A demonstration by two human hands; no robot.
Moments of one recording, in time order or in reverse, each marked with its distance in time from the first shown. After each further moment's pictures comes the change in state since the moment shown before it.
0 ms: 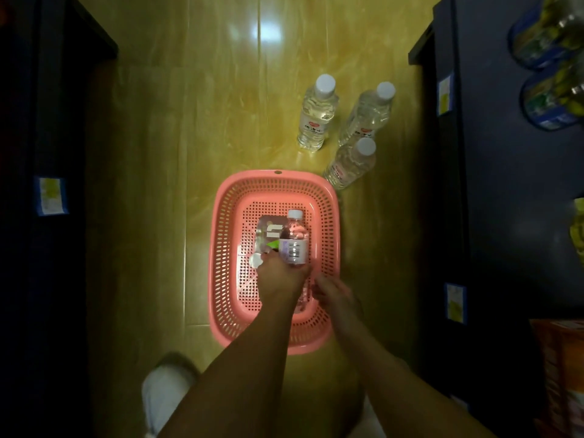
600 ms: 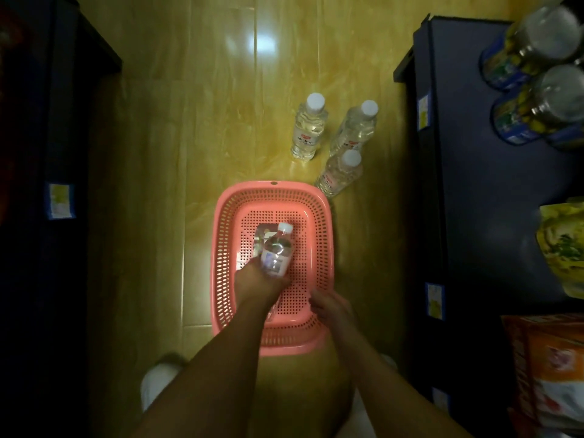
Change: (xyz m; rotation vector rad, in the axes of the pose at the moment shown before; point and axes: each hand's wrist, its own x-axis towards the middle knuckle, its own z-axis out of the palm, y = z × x) left_hand -0.022 0.006 -0.052 0.091 -0.063 -0.028; right_hand -0.034 -0.005 -0.014 0.055 -0.054 0.083
